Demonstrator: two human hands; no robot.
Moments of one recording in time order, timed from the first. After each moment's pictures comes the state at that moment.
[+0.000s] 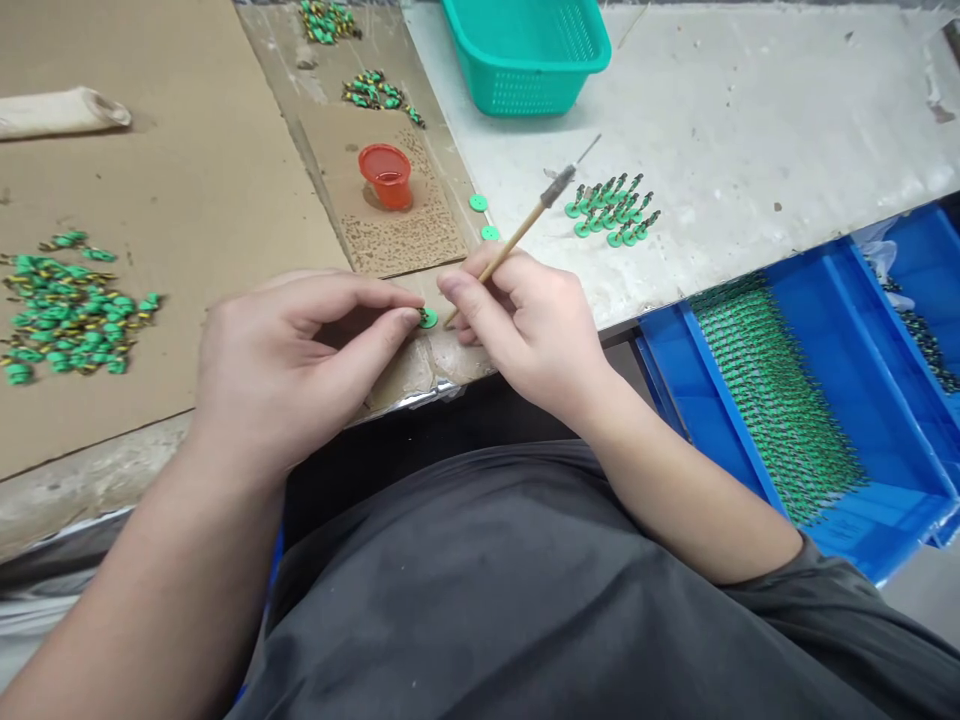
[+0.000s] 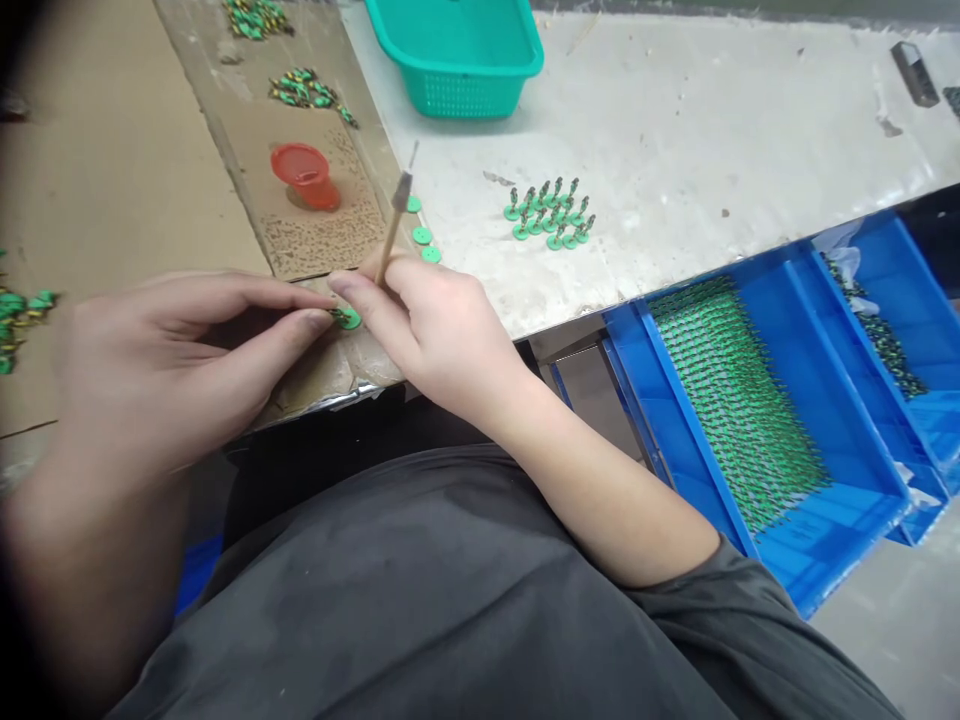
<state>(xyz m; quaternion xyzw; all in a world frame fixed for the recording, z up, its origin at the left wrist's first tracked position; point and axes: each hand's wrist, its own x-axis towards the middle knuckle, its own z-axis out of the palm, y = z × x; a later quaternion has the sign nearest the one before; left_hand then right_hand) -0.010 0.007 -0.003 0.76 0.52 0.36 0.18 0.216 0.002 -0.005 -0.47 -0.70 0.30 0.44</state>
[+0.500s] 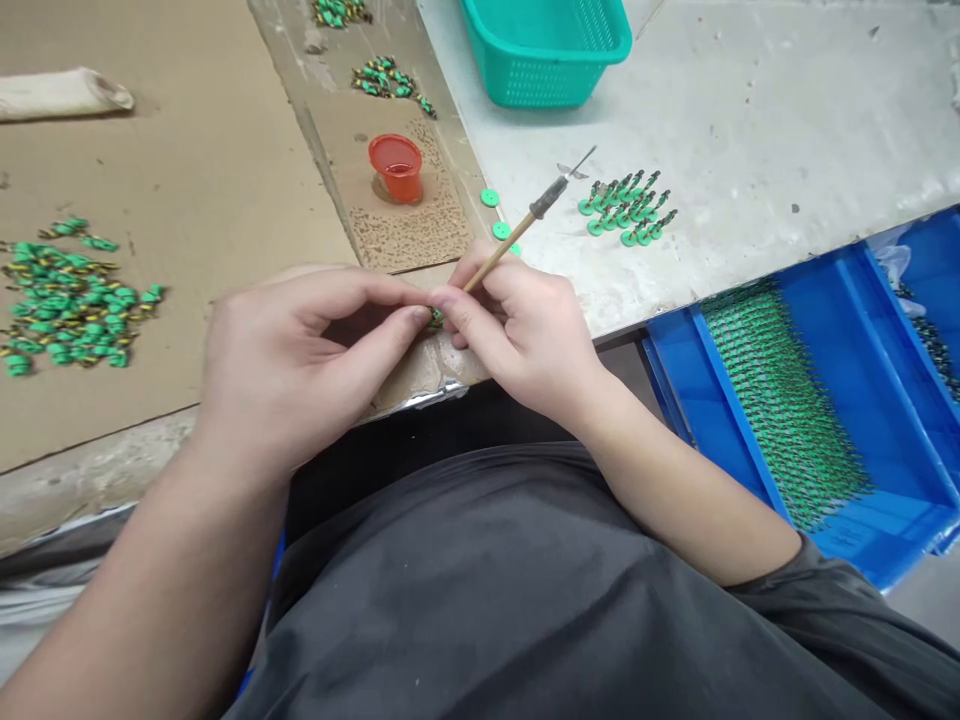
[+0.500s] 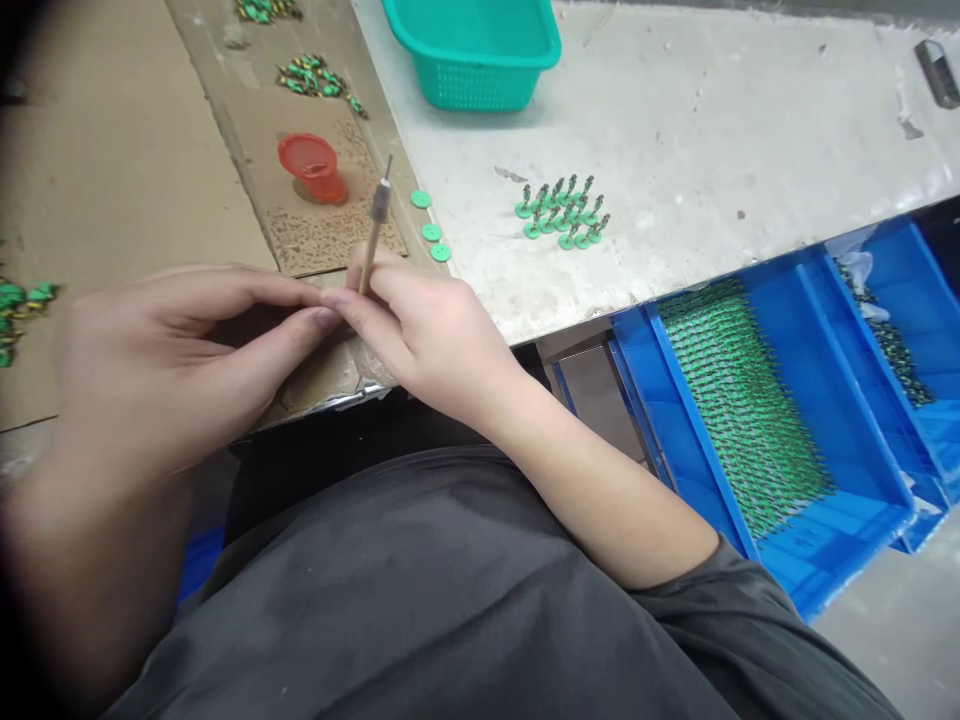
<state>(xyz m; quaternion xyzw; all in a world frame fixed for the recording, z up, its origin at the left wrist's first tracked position) -0.010 0.007 -0.002 0.77 0.49 0.37 0.17 0.206 0.006 -0.013 -0.43 -0.75 0.28 0.42</state>
